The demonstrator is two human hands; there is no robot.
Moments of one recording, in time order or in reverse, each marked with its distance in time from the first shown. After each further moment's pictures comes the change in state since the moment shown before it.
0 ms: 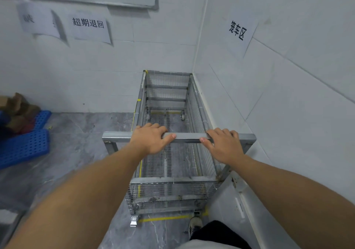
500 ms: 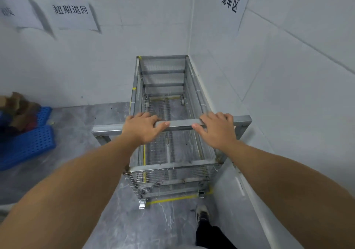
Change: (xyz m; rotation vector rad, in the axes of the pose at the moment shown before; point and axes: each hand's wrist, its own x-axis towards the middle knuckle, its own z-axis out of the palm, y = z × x) left_hand 0.006 0.006 -0.001 0.052 -0.073 -0.055; right_hand 0.003 0.005 0.014 0.055 0.132 -0.013
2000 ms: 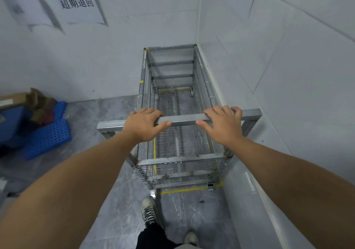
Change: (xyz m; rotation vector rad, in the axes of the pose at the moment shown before) left_hand -0.004 -0.012 0.003 -0.034 0.076 0.116; right_hand 0.002 0.002 0.007 0.020 0.039 -0.002
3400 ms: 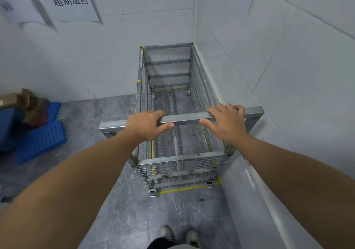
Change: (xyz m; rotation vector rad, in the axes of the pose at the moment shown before) left_hand 0.005 -0.004 -0.003 0.086 0.018 0.031; right_hand 0.003 0.001 0.002 -0.056 0.021 0.004
